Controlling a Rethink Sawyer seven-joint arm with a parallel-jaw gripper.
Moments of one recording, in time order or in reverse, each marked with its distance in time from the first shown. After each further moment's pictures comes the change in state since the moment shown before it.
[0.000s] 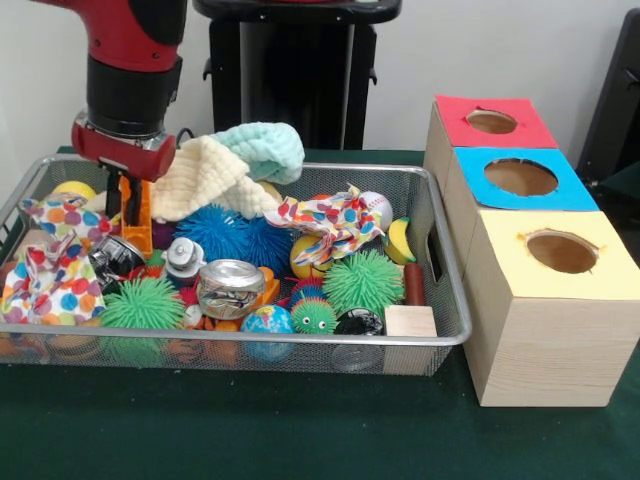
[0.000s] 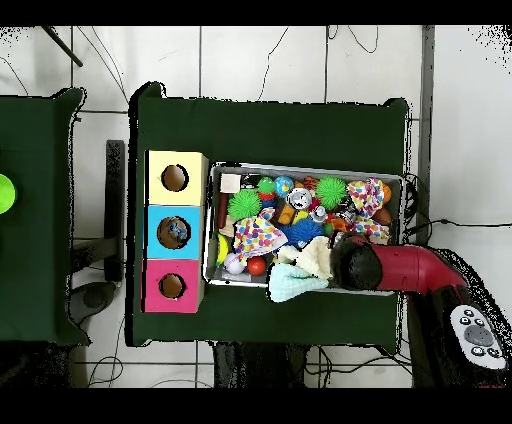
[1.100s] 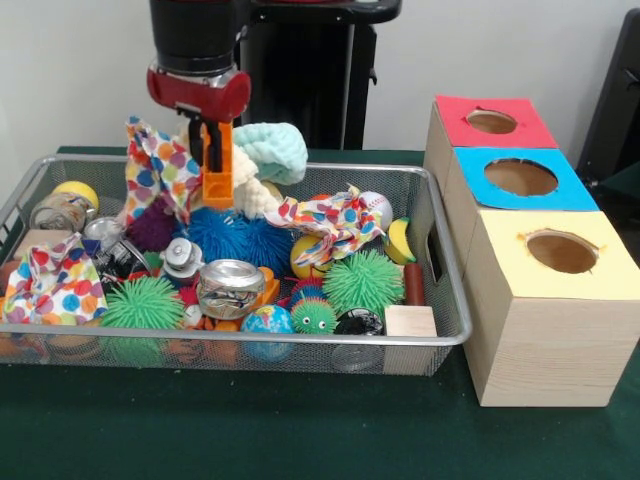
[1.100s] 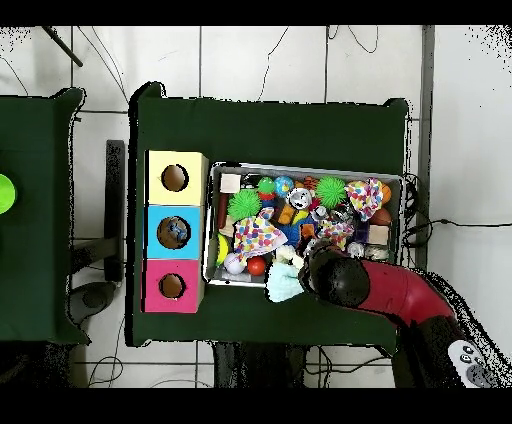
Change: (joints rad) arm -0.013 -0.180 0.076 0.252 0.299 0.009 0.000
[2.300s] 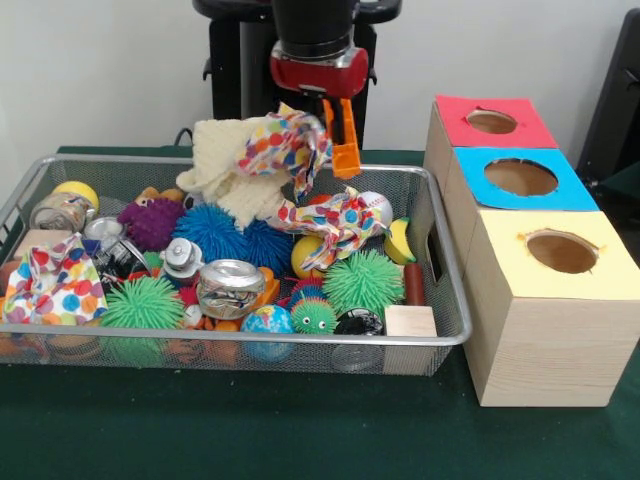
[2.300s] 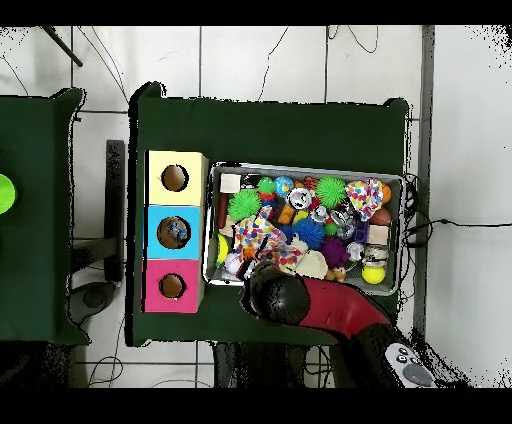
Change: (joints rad) arm 0.124 -0.035 0.045 0.210 0.180 -0.040 0.000
